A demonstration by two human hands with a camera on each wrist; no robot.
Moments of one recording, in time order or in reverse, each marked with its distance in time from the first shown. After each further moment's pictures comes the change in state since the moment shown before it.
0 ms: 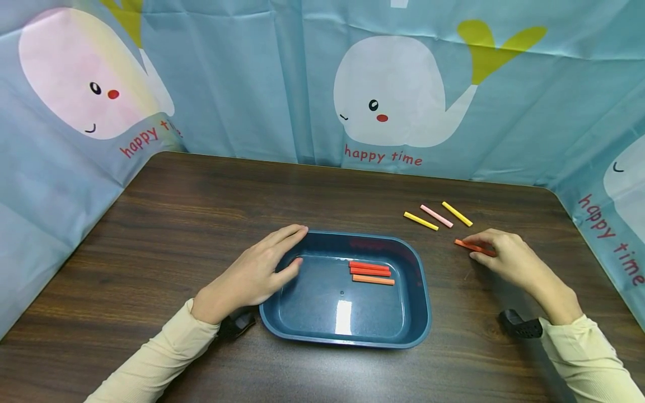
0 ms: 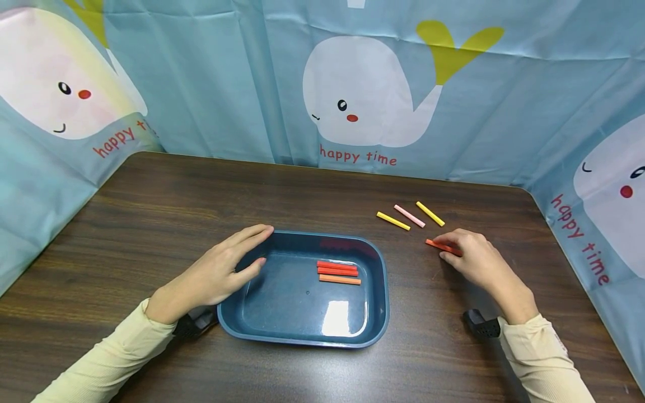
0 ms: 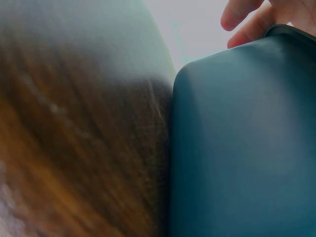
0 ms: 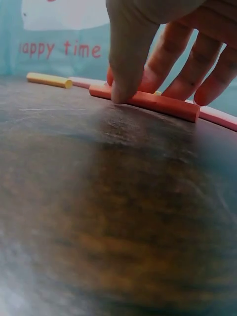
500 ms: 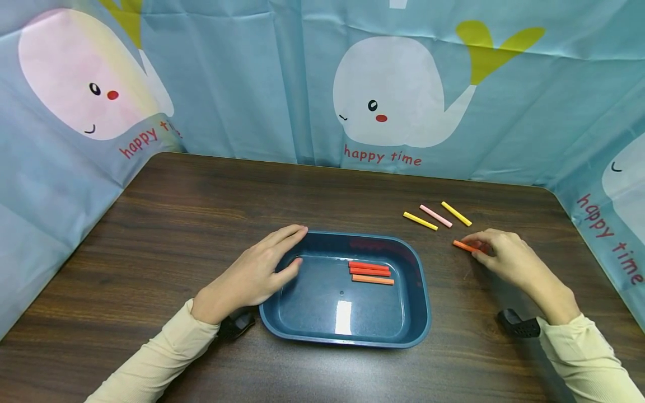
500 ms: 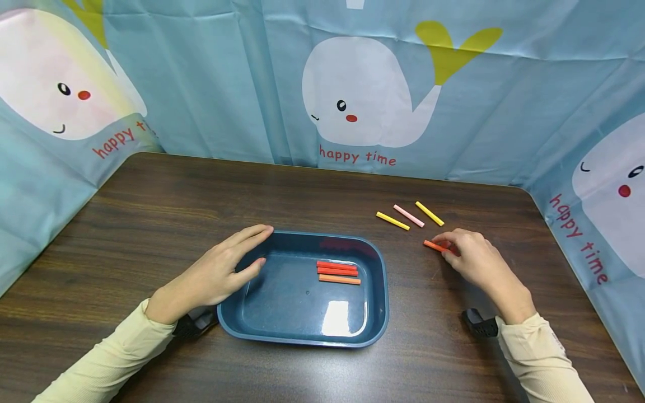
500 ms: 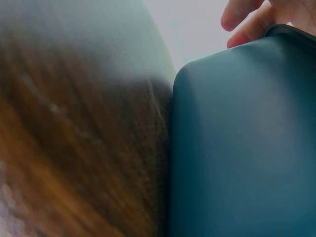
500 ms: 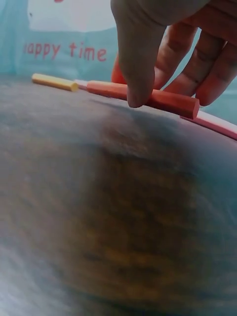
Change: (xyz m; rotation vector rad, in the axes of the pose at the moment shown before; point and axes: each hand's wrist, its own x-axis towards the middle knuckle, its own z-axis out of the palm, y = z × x) left_hand 0.000 0.001 0.000 0.002 0.013 0.003; right_hand 0.000 -0.004 -0.002 -0.030 0.044 -0.046
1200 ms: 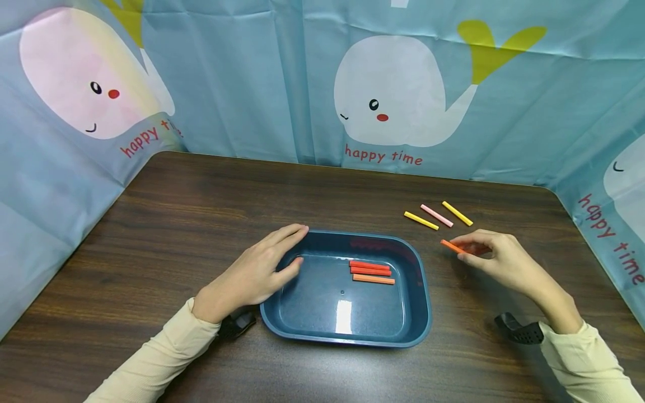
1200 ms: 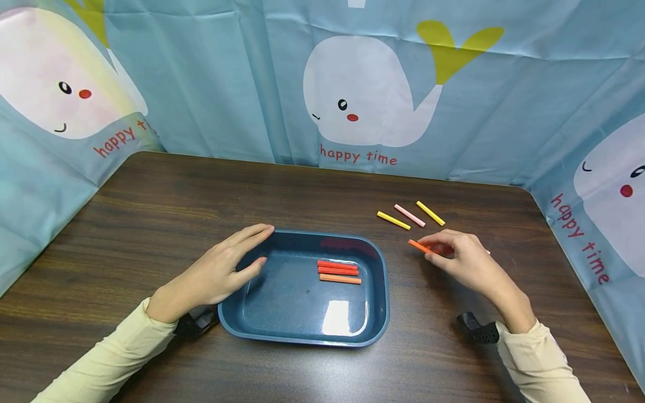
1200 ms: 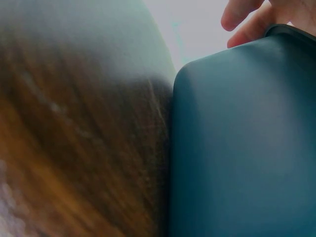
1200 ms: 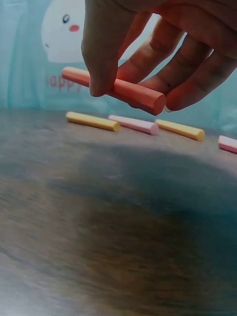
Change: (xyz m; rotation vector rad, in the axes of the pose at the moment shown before) left_hand 0.000 0.000 0.000 -0.004 -0.011 -0.009; right_hand -0.003 -0.026 -0.009 0.194 0.031 -0.042
